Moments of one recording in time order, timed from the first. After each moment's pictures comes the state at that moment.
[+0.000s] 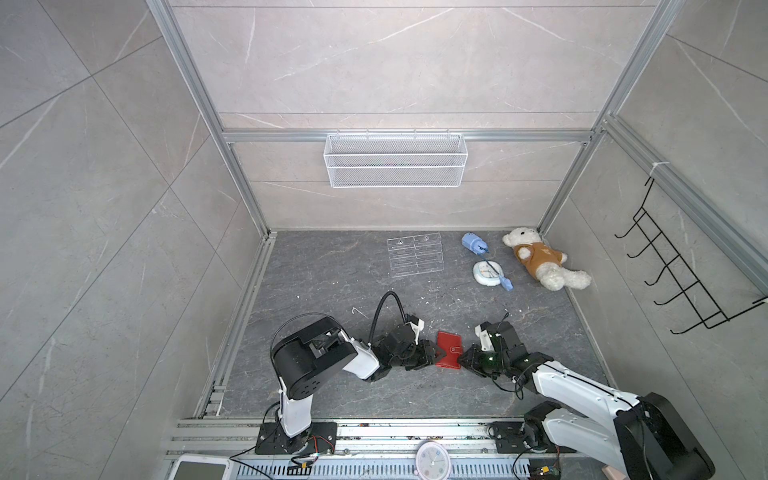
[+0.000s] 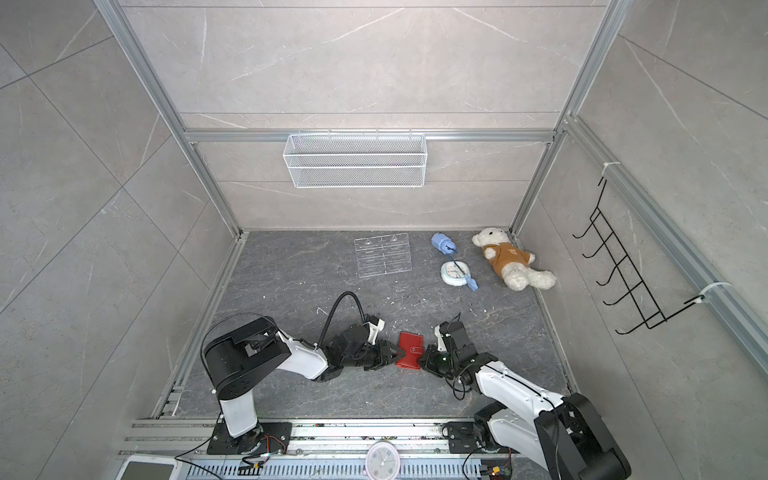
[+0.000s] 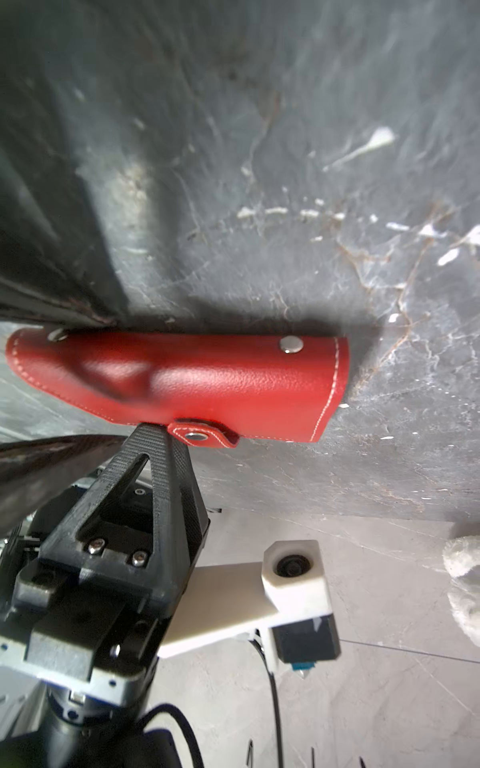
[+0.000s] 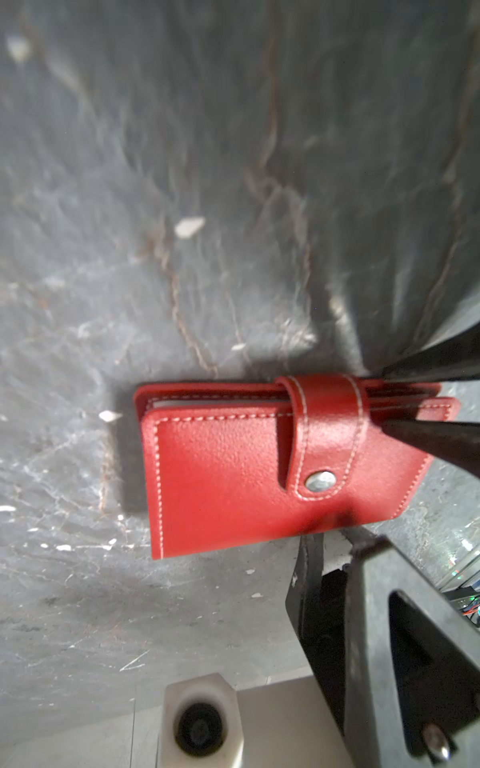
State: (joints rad) left arm -0.99 1.88 0.64 0.70 0.35 -1.17; right arm 0.44 1.12 0.29 -0.13 -0.36 0.80
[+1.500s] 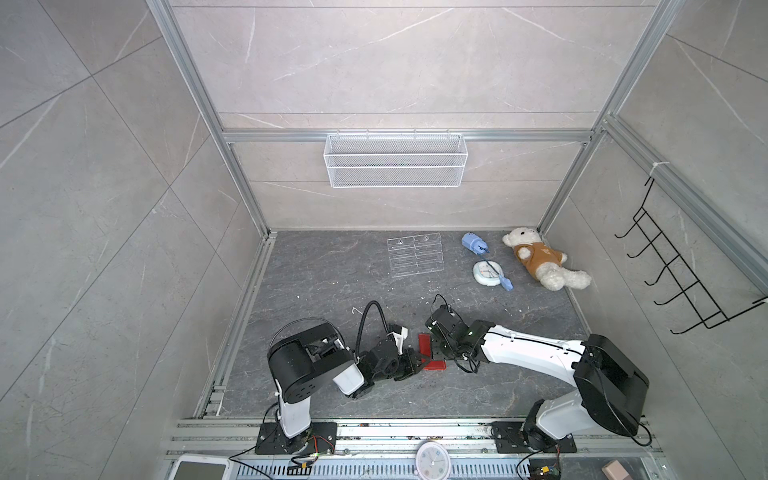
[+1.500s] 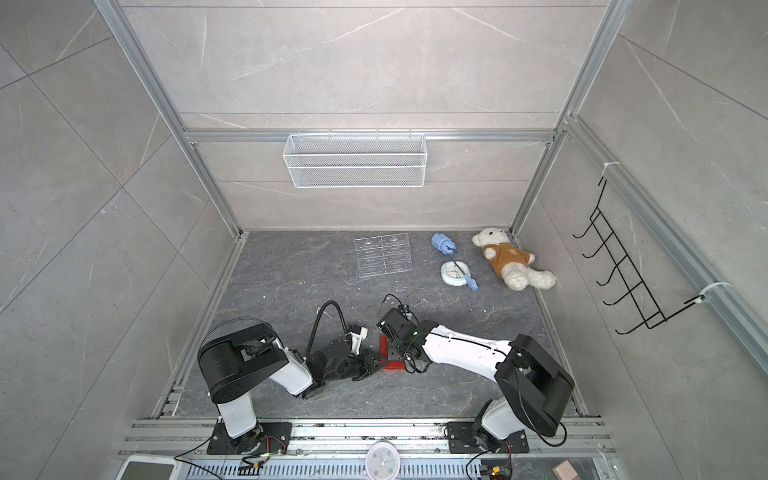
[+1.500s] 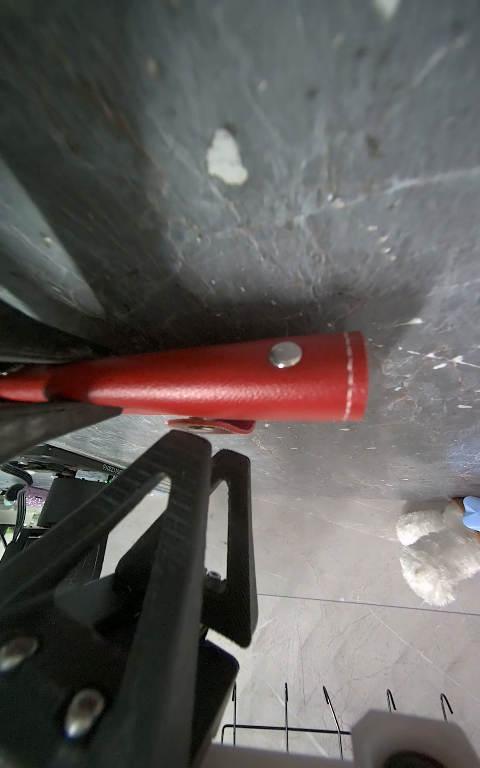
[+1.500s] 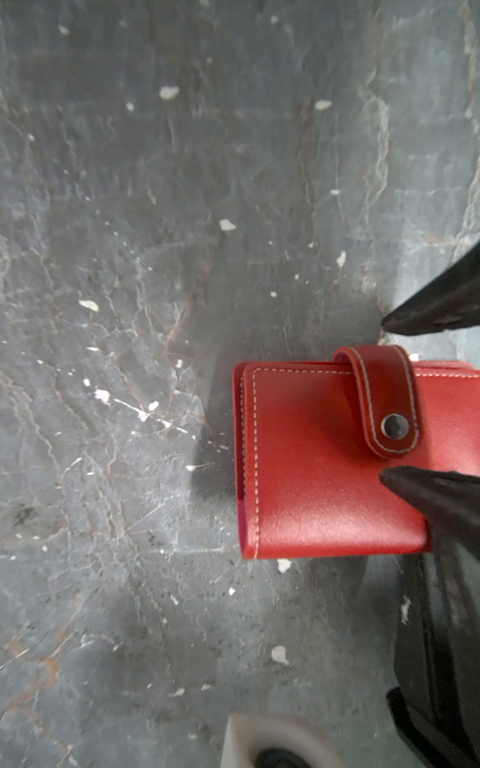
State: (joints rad) left arm -1.01 1.84 0.40 1.00 0.24 -1.26; right arm 0.86 1.51 0.83 -0.53 0.16 0.76
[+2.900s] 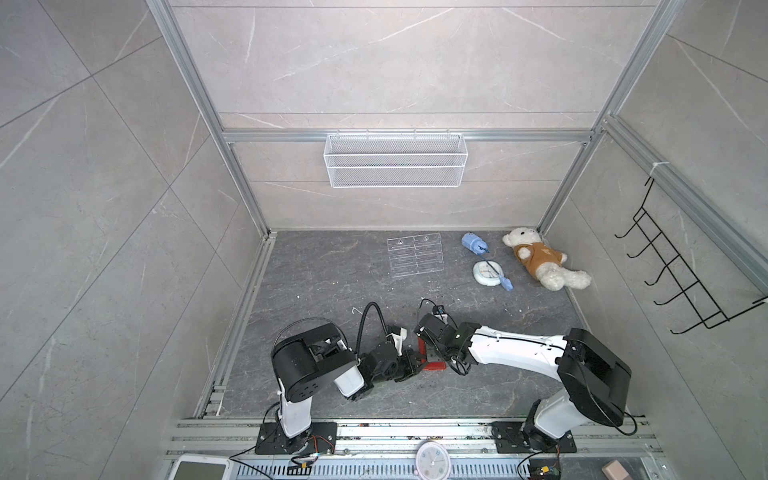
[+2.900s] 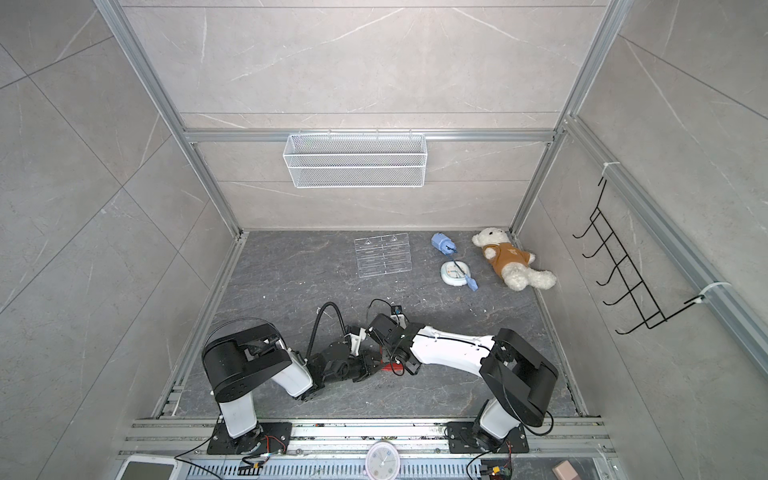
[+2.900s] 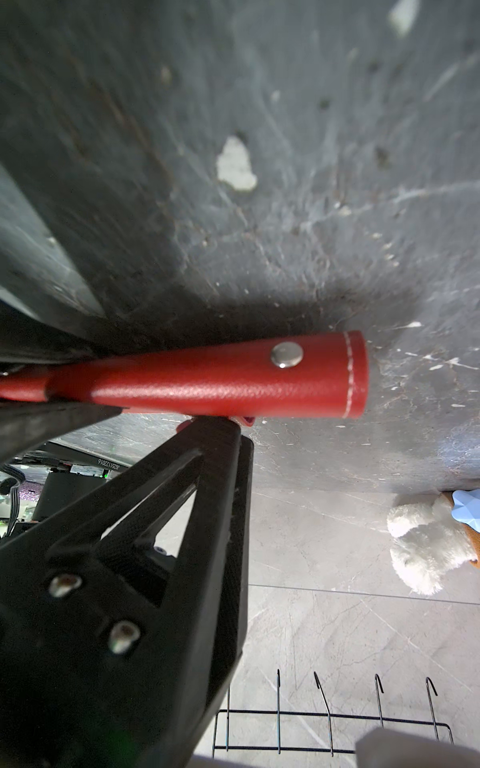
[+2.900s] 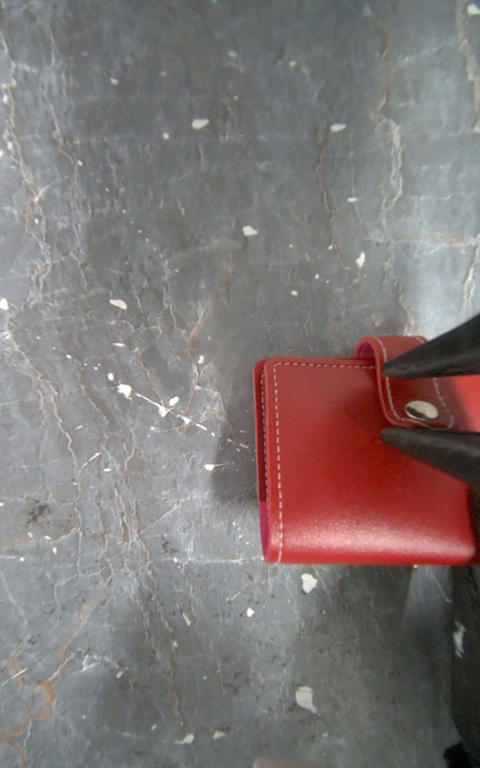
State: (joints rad) left arm -1.02 1.86 0.38 1.05 0.21 -1.28; right arm 0.93 1.59 0.88 -0.55 0.31 0.78
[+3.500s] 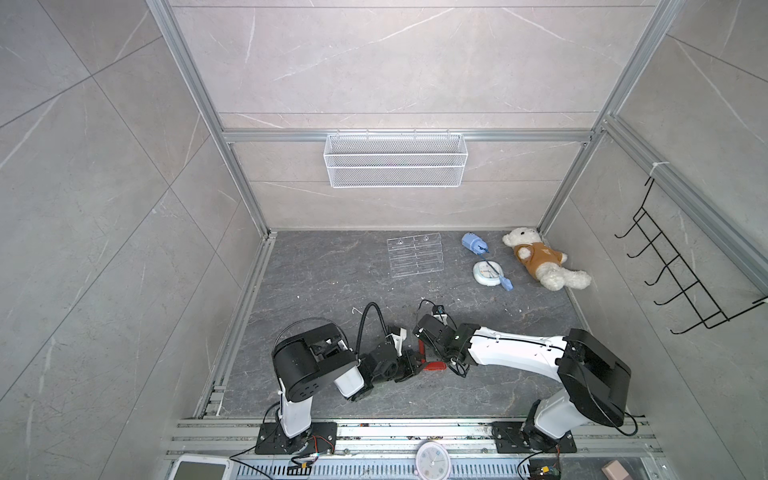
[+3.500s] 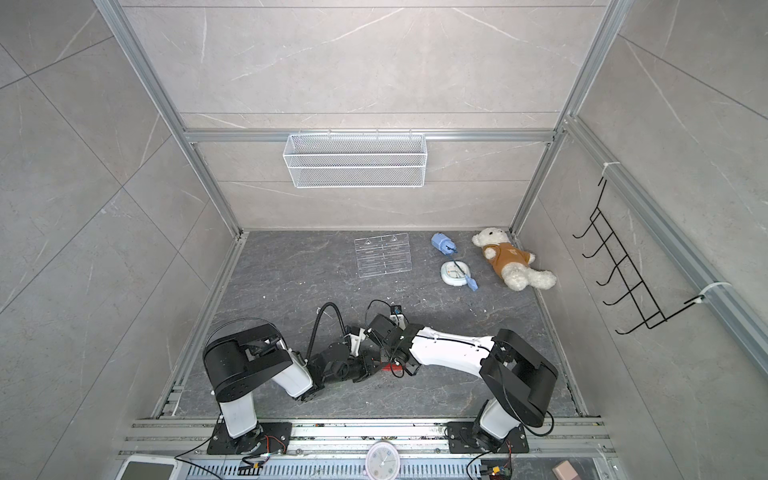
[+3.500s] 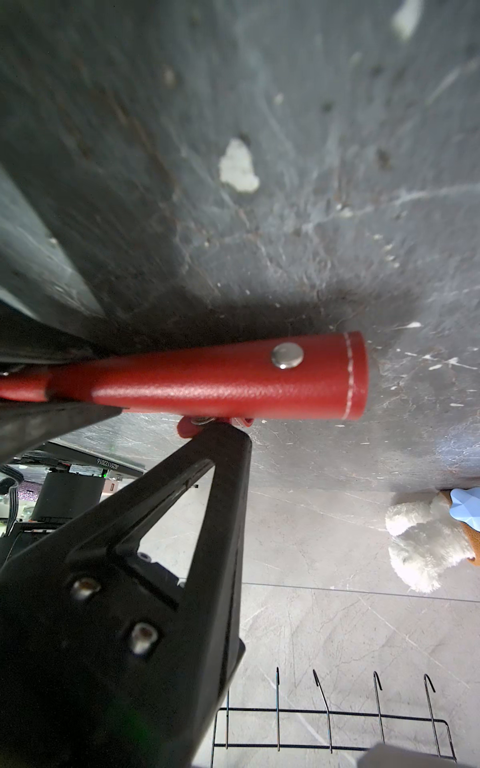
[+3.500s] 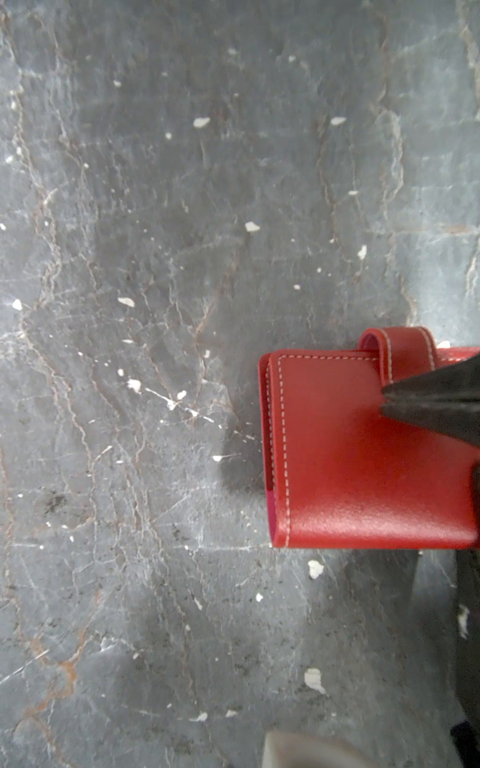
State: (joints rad) left arm -1.02 1.86 0.38 1.07 0.20 -1.28; right arm 0.94 1.59 0.88 -0.54 0.33 0.81
